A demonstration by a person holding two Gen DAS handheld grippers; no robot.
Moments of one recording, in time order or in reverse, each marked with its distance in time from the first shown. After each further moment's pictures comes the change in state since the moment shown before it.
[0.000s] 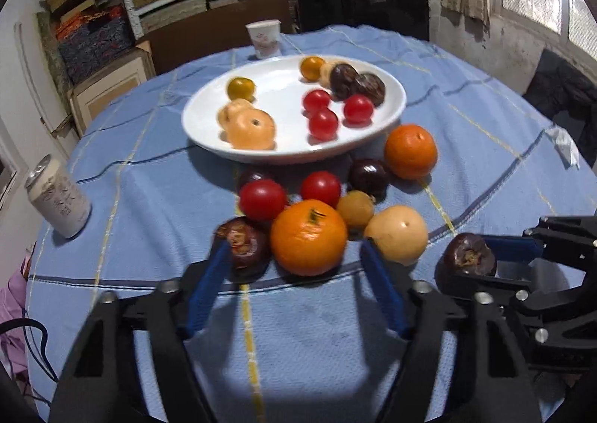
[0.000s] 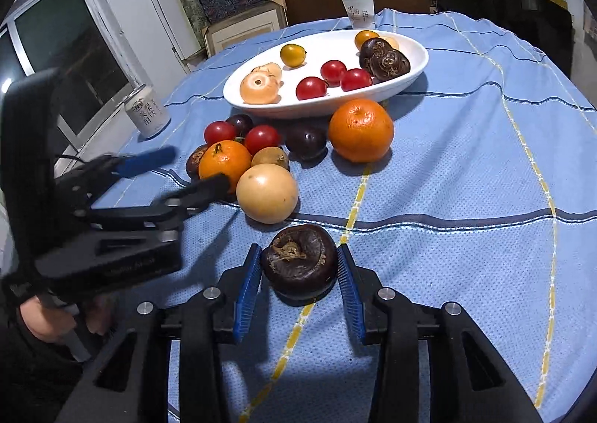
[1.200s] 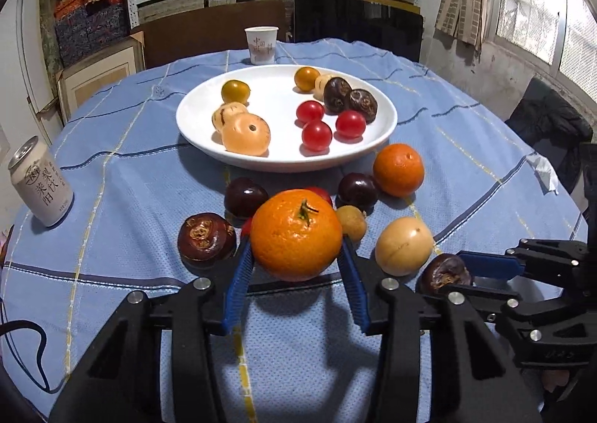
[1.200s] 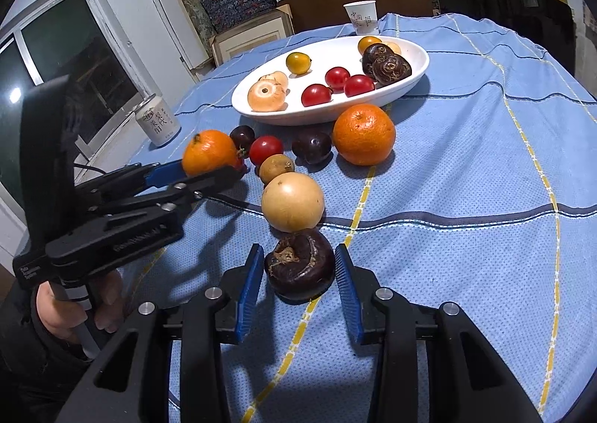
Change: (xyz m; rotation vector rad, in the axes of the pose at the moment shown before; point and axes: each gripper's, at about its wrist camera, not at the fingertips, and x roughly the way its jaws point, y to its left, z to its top) left arm -0.011 0.019 -0.004 -0.100 -0.062 -0.100; right arm -0.007 -0.002 -0.005 0.017 -0.033 0.045
